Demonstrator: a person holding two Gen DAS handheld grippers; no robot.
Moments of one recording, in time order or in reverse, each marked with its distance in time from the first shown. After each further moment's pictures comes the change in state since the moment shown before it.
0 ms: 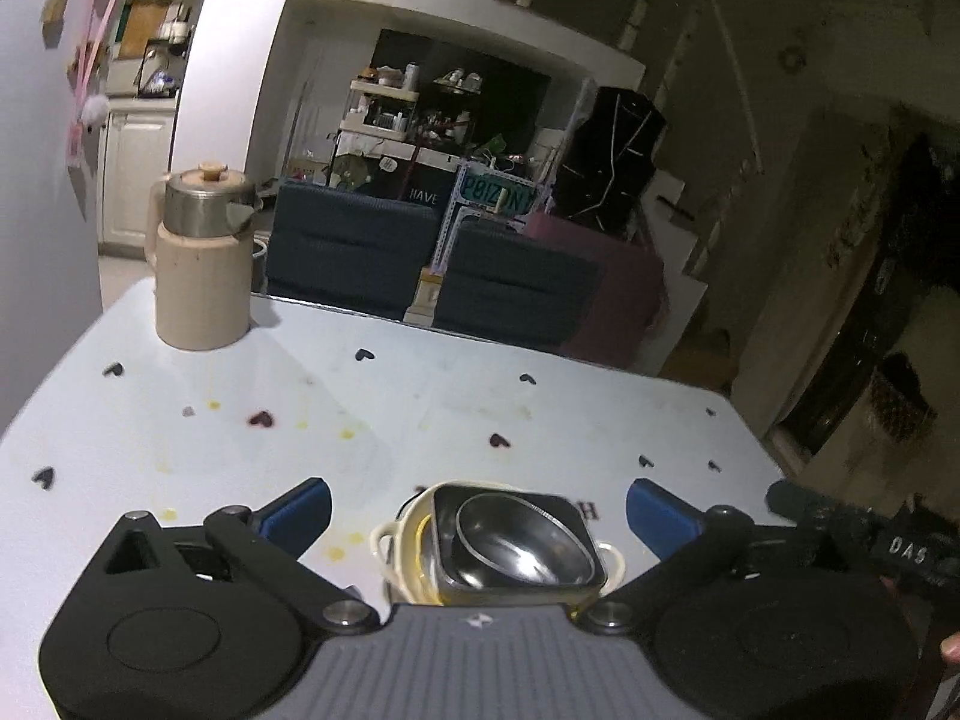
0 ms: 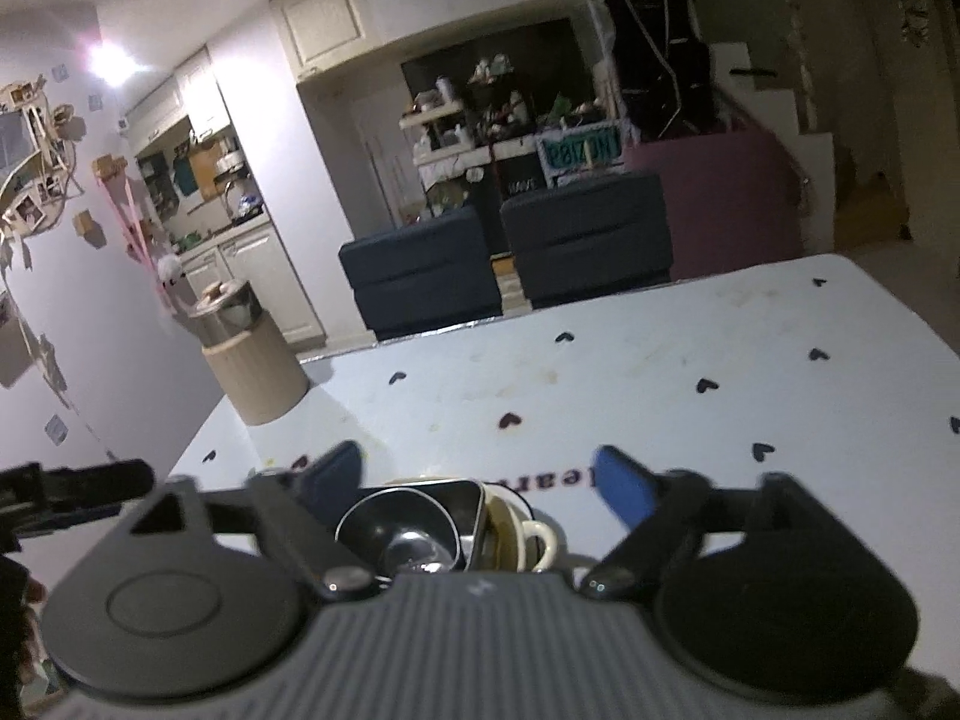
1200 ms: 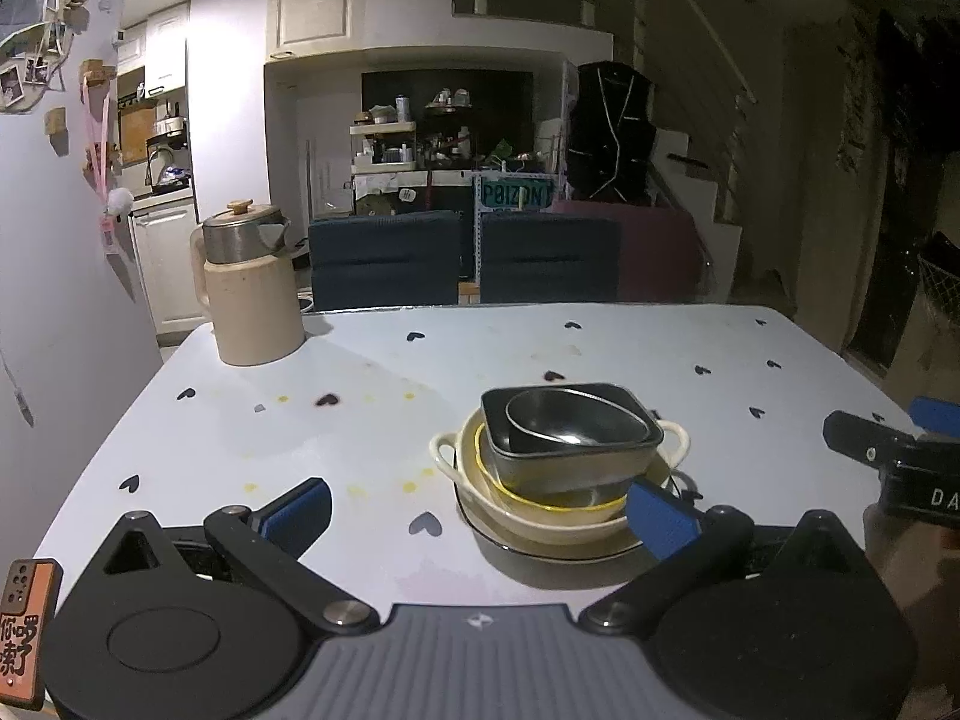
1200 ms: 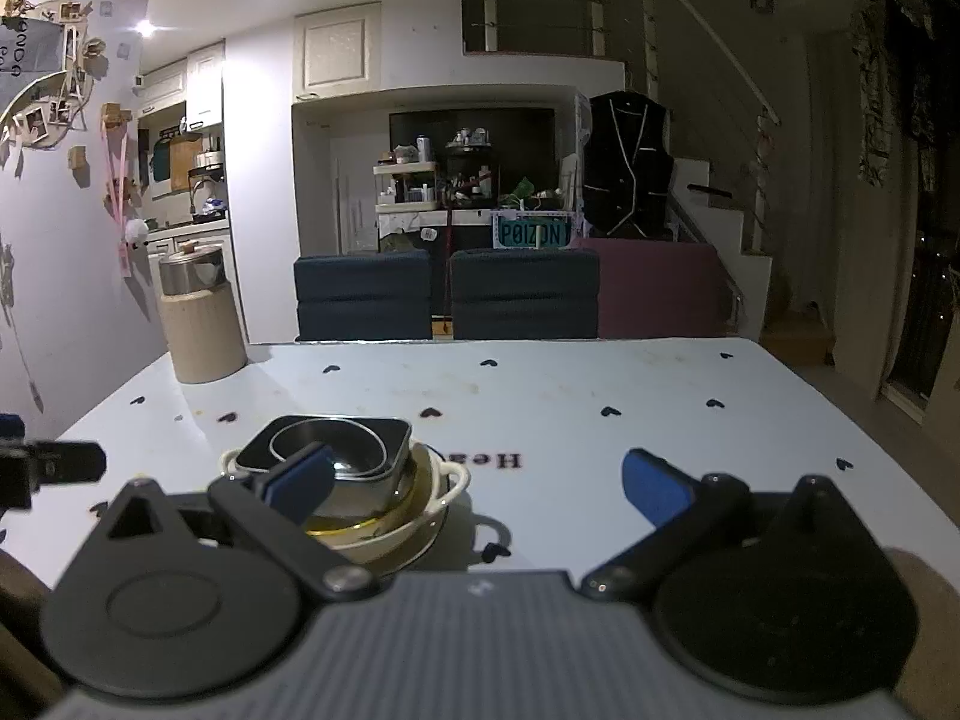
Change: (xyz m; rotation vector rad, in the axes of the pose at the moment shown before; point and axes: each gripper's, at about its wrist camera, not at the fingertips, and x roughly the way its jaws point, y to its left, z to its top) left arm -0.026 -0.022 -0.098 0.232 -0.048 0.163; right arm -0.053 0.010 -0.080 -0.216 -0.155 -0.180
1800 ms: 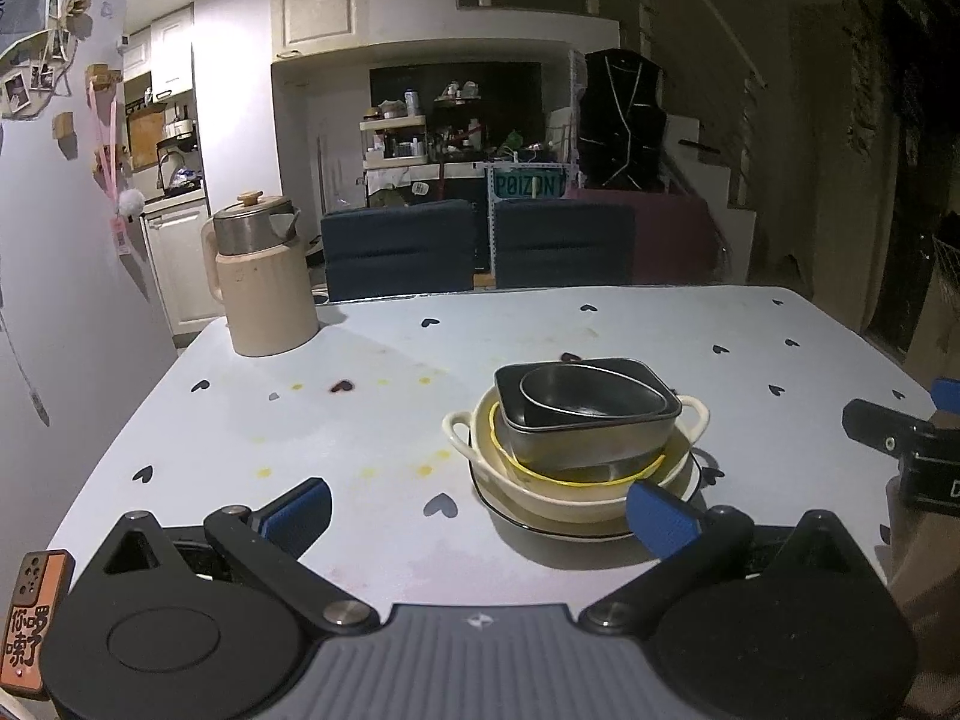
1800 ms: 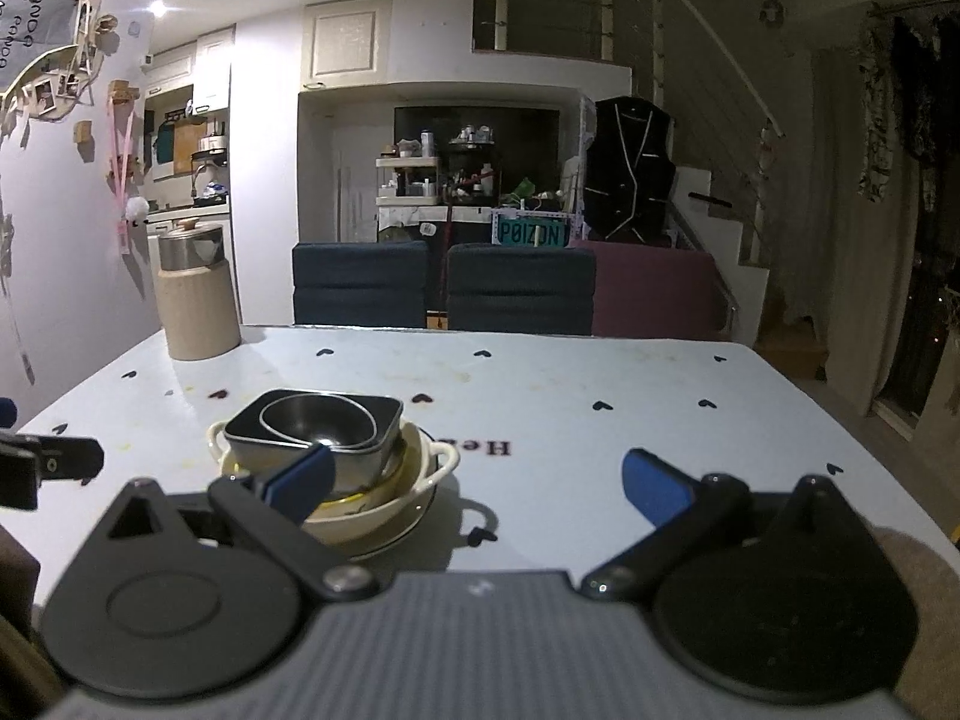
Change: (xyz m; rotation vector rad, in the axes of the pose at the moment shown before) left arm 0.002 -0.007 -0.012 0.025 0.012 0.041; right arm -0.004 -0.001 -0.014 -0.037 0.006 -0.012
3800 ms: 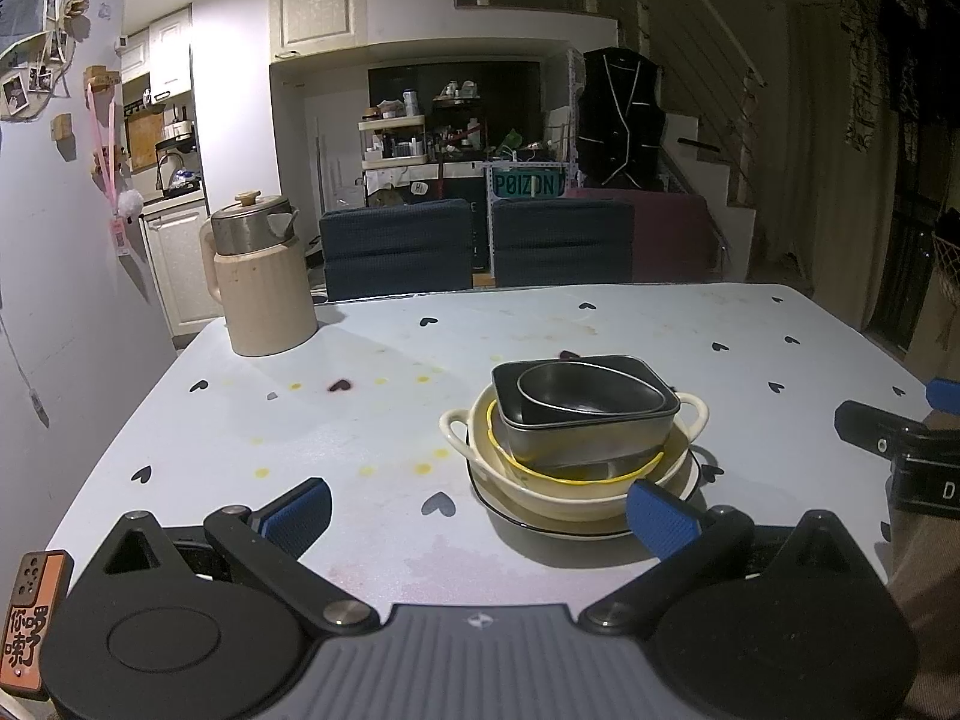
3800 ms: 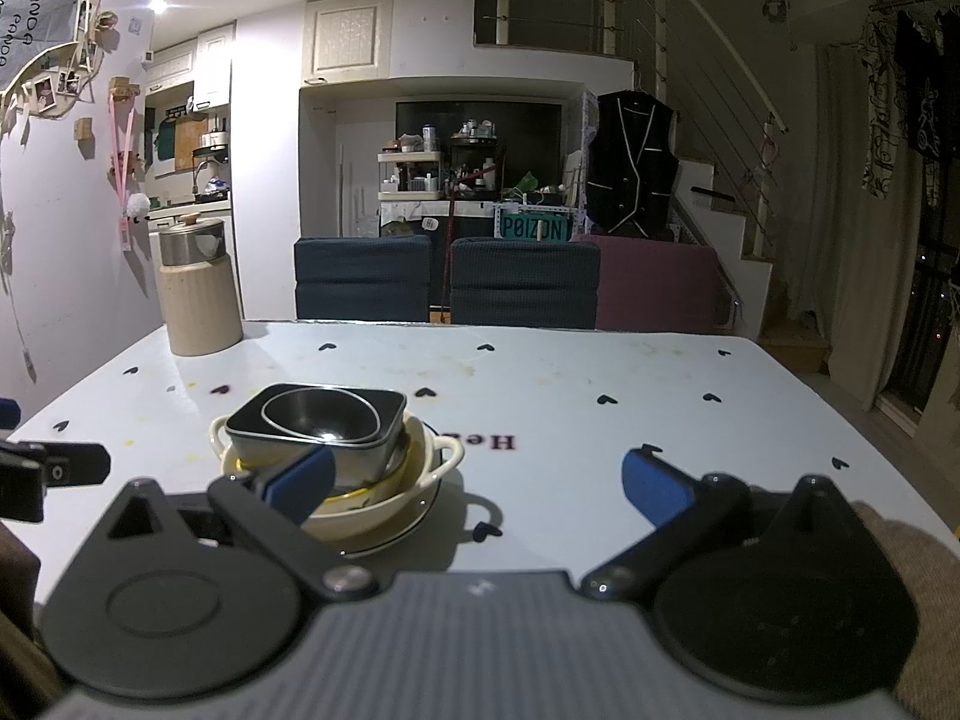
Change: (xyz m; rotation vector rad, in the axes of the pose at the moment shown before) left arm 0.000 -0.003 -0.001 0.004 0.000 0.002; right arm 0.002 0.003 -0.004 0.007 0.009 0.007
